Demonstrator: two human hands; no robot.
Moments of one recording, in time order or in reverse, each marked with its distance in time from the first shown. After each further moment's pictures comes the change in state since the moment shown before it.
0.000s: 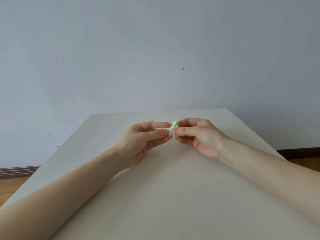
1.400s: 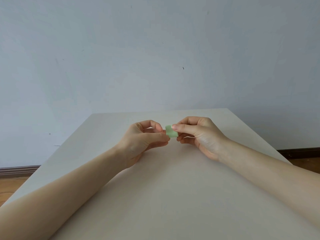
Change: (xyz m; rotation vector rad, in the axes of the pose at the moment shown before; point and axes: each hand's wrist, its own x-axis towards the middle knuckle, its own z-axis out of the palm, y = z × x) left_hand 0.003 -0.002 -0.002 0.205 0.033 0.066; right_hand 0.004 0.005 -0.001 -0.175 0.052 -0.093
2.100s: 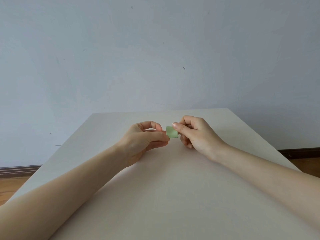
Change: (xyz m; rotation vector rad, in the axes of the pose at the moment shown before) left_hand 0.001 0.002 0.000 -0.039 0.009 -0.066; right_hand 0.000 0.008 0.005 -0.350 0.041 -0.159
